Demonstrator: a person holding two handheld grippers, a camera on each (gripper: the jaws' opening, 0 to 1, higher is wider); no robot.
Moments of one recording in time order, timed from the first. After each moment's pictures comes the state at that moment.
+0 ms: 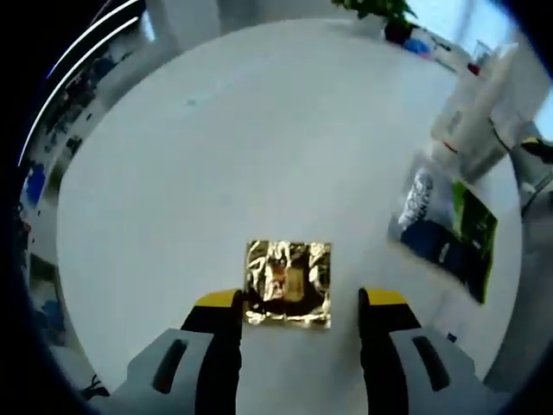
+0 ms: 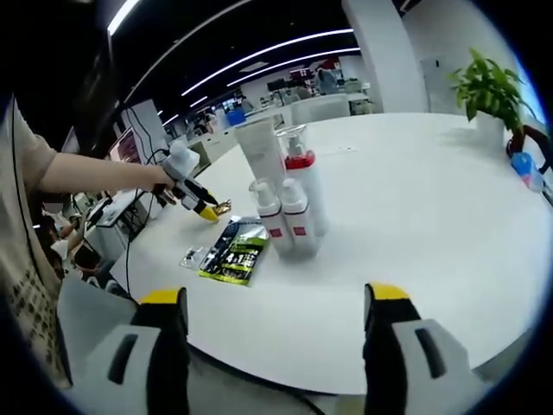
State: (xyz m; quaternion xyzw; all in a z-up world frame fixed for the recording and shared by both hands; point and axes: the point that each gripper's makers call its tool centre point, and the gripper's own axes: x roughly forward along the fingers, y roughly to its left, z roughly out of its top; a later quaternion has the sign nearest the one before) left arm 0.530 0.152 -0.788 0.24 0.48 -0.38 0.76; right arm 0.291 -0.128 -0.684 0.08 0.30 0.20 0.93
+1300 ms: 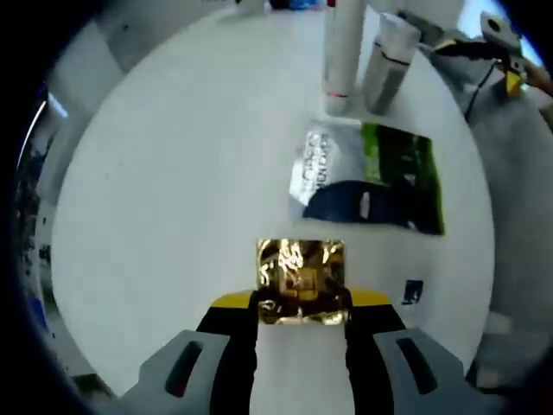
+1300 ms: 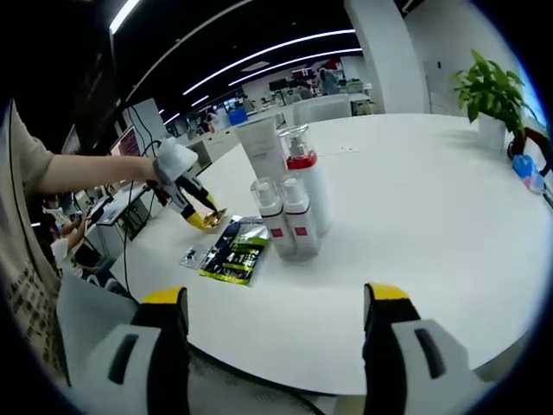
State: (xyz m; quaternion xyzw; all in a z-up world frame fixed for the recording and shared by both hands) left arm 0.469 0.125 -0.774 0.39 0.44 -0.52 0.61; right arm 0.290 -0.126 -0.683 0.08 0.29 0.21 0.93
